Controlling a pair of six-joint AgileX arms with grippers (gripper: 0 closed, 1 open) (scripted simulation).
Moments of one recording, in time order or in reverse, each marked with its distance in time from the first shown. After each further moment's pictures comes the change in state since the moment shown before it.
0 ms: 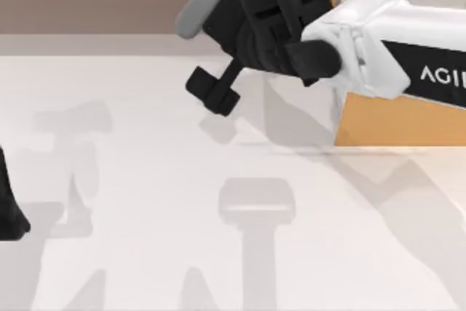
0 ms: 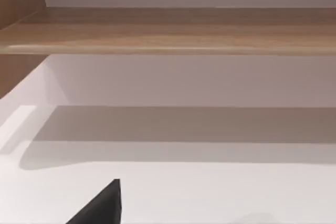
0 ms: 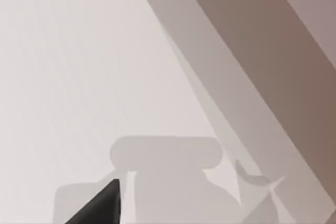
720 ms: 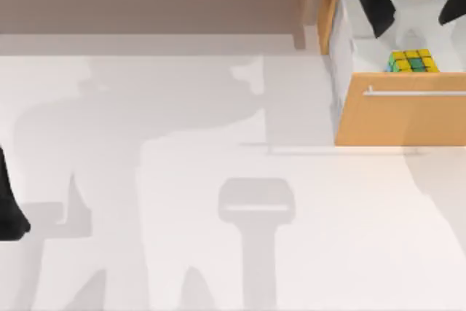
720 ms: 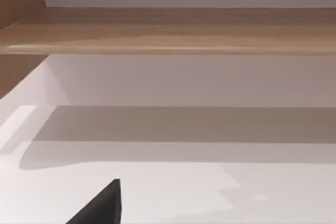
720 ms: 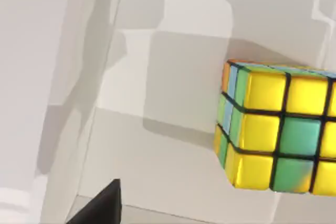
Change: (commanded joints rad) left arm 0.000 0.000 0.000 0.000 0.000 0.000; right arm -0.500 0.366 0.850 -1.175 -0.143 0.447
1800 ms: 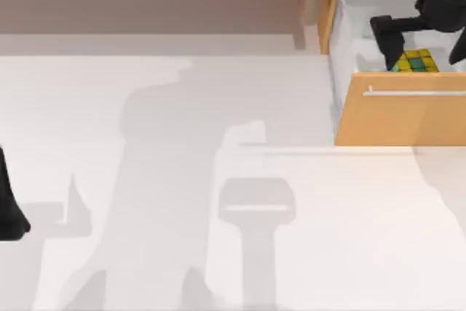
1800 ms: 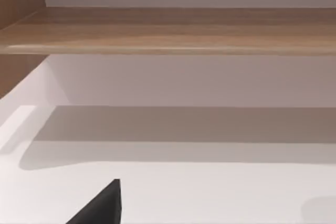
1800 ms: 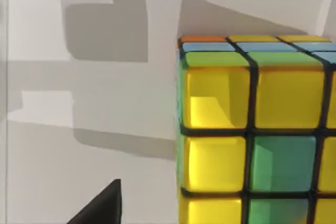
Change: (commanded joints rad) left arm 0.000 0.000 0.000 0.000 0.000 0.000; right arm -0.064 0.067 -0.120 0.075 -0.027 0.040
